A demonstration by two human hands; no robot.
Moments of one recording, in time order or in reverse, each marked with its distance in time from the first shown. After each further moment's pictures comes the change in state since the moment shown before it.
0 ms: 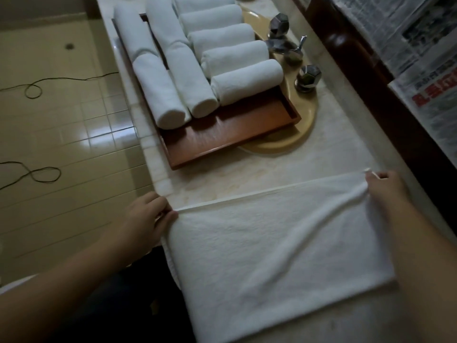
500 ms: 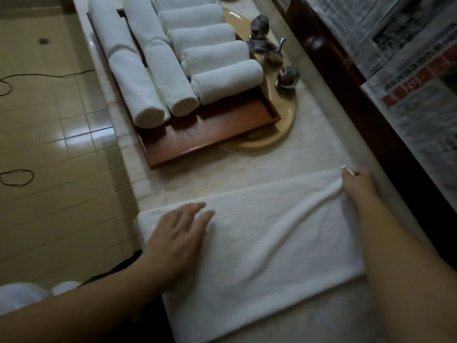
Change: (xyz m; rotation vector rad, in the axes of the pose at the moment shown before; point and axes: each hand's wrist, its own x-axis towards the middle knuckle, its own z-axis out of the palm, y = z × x) left_hand -0.006 0.080 0.067 0.233 0.009 0.215; right_hand -0.004 -0.006 0.000 -0.021 0.001 0.033
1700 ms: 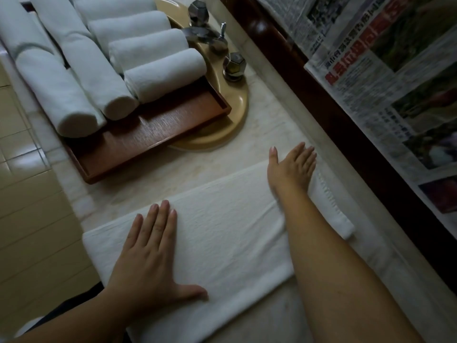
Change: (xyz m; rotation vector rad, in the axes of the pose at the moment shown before) left_hand 0.011 0.039 0.007 0.100 -0.303 0.001; right_hand -0.052 -0.021 0.059 -0.349 0.051 -0.096
